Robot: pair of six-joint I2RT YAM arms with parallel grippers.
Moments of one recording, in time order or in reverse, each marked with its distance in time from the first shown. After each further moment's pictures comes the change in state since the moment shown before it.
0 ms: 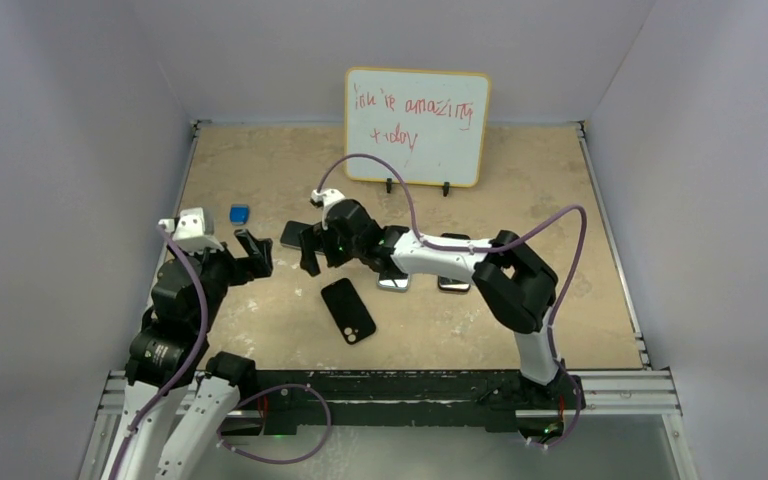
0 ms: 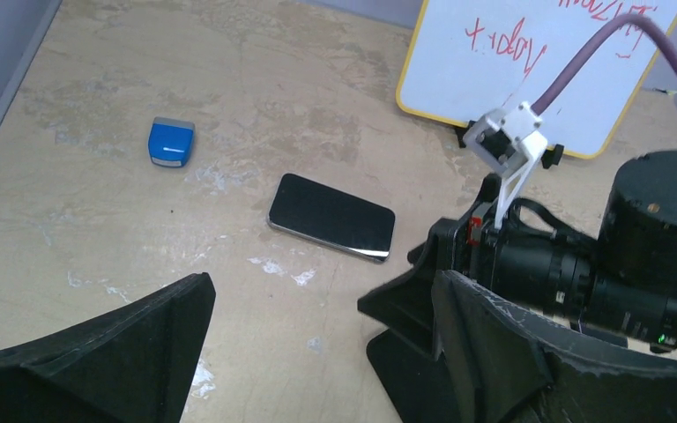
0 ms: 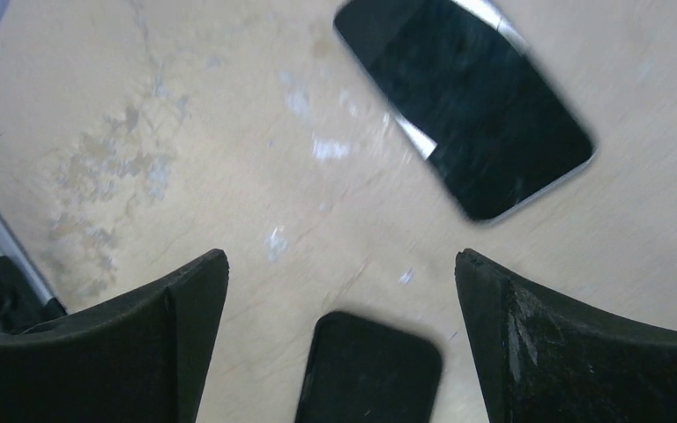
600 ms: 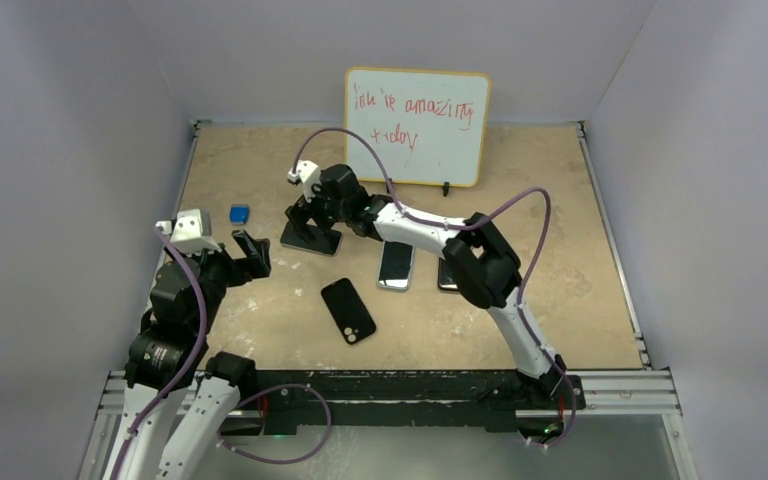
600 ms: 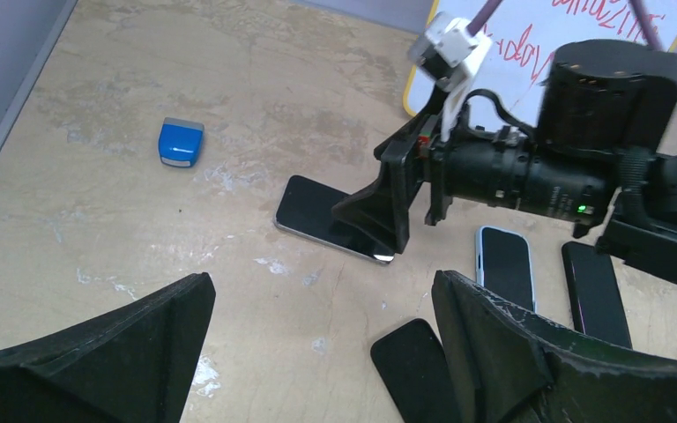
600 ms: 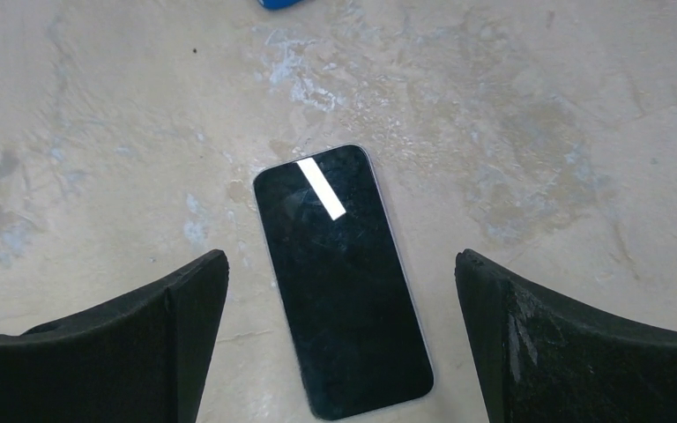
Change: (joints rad) left arm 0.007 -0.023 0.000 -0.008 -0.016 -0.002; right arm -0.113 0.256 0.393 0.014 -0.154 -0.484
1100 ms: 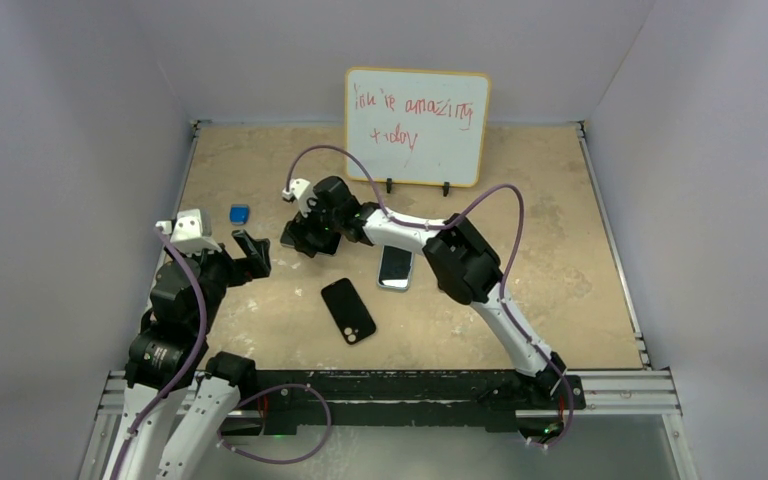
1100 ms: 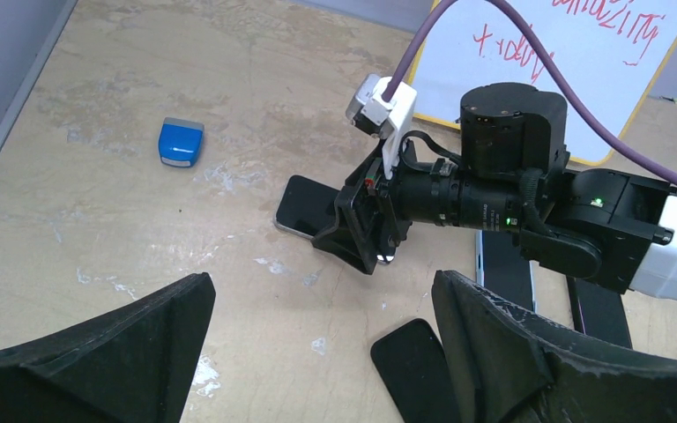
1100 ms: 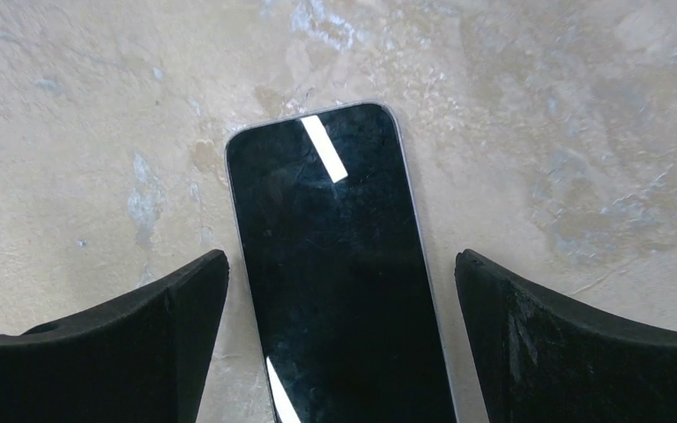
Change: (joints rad) left arm 0.000 0.000 0.000 0.000 0.000 0.000; right arm -0.001 0.187 0.118 -0.049 -0.058 -0.090
